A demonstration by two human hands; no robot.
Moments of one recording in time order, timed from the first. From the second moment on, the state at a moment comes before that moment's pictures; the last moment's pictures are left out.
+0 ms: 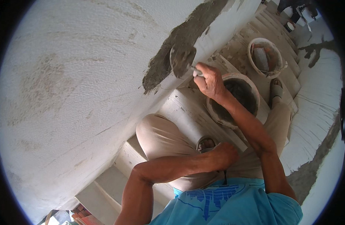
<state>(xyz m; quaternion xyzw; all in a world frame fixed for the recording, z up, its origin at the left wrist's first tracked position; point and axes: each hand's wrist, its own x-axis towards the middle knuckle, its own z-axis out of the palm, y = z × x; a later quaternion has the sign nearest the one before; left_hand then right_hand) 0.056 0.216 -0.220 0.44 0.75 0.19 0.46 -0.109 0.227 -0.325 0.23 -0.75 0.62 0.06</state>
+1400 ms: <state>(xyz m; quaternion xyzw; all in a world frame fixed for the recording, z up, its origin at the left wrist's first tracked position) 0.066 0.216 -0.233 0.43 0.76 0.22 0.44 -0.110 0.211 -0.330 0.36 -0.81 0.45 0.08</state>
